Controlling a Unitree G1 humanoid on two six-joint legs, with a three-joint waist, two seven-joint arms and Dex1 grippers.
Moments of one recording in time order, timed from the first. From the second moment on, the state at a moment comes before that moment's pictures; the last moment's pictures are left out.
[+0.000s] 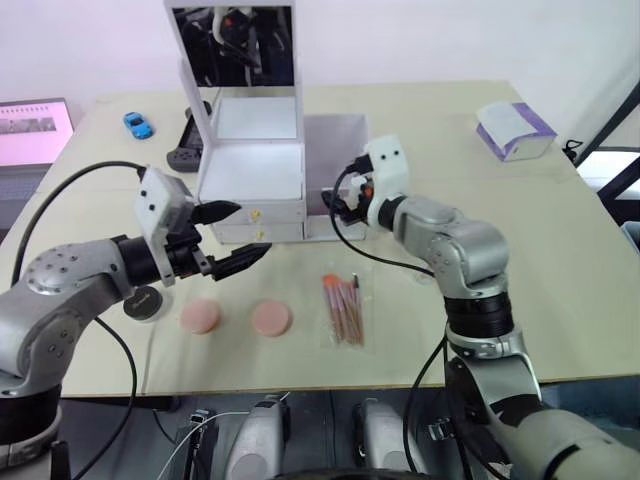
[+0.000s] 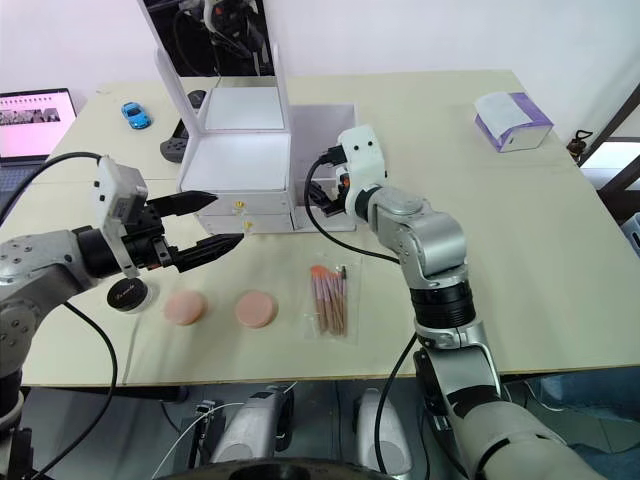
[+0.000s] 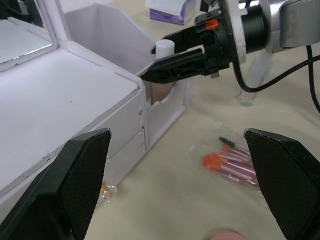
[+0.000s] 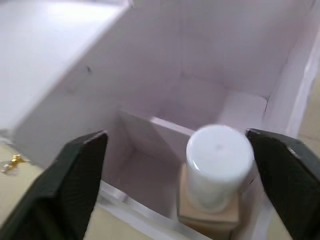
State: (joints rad) left arm -0.27 0.81 0.25 -0.55 -0.79 0.81 -0.70; right arm -0.76 -0.22 0.03 -0.17 0.31 1.06 0.20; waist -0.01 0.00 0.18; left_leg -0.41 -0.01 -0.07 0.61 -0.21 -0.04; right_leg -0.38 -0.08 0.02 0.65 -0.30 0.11
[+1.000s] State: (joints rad) left arm -0.30 0.91 0.25 -0.27 -0.73 0.56 -1.10; right arm 0.37 -0.73 -0.78 -0.37 0.60 0.52 1.08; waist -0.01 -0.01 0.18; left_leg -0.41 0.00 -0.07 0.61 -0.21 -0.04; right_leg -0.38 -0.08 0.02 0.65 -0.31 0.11
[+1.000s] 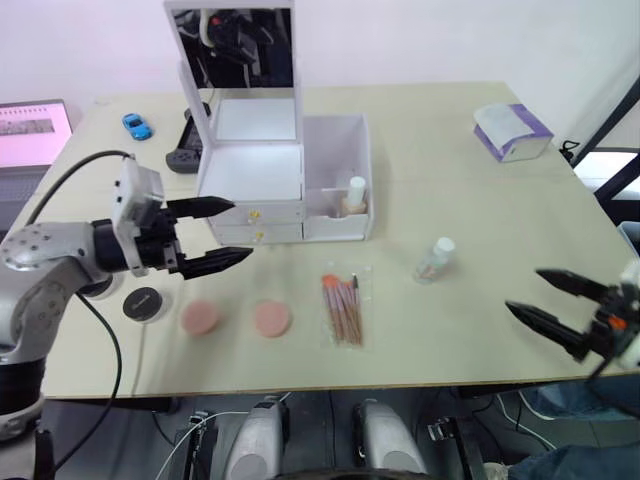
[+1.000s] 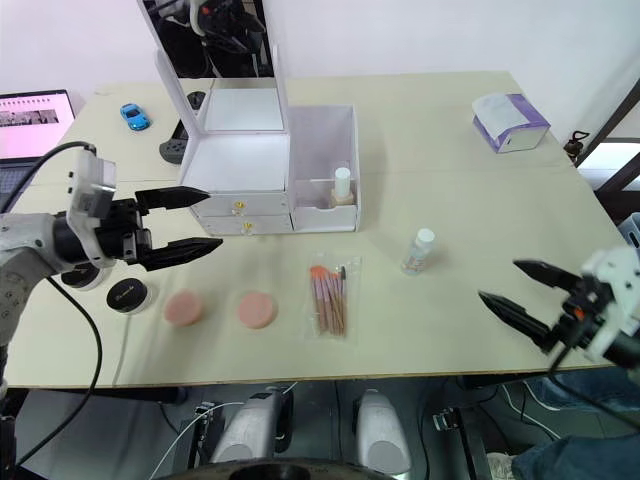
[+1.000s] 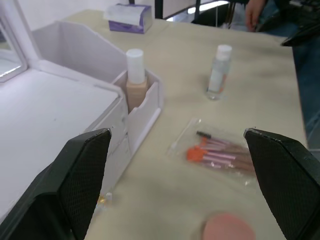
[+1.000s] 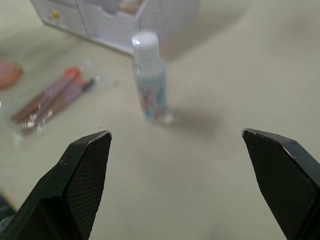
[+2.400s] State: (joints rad) left arm -0.17 0.85 0.28 -0.33 -0.69 0.50 -1.03; right arm -0.12 -0.85 -0.28 -0.32 0.57 0.66 0.82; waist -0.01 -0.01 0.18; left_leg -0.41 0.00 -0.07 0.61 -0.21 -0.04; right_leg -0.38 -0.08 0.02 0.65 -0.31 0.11
